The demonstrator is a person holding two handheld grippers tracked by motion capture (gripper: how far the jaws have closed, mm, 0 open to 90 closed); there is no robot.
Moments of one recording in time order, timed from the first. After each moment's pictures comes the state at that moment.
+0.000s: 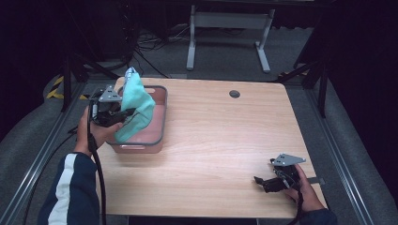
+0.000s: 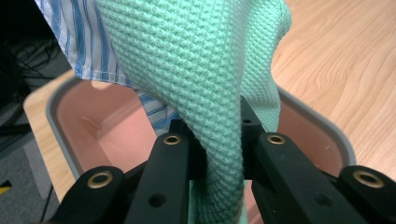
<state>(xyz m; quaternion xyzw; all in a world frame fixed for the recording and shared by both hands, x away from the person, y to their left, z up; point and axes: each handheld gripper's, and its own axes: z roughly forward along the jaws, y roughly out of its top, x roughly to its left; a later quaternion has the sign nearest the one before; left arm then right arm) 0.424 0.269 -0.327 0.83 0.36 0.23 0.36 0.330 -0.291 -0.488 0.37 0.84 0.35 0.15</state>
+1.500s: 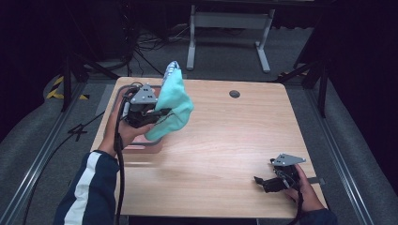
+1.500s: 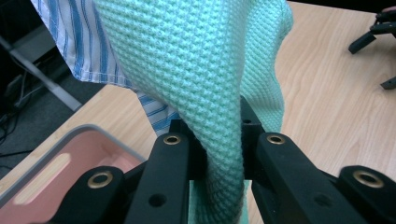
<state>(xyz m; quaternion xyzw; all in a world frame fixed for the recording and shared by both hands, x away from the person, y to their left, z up) 0.403 0.166 -0.288 0.87 0.22 0.20 0.39 0.331 -0.291 -0.488 0.37 0.84 0.35 0.15</state>
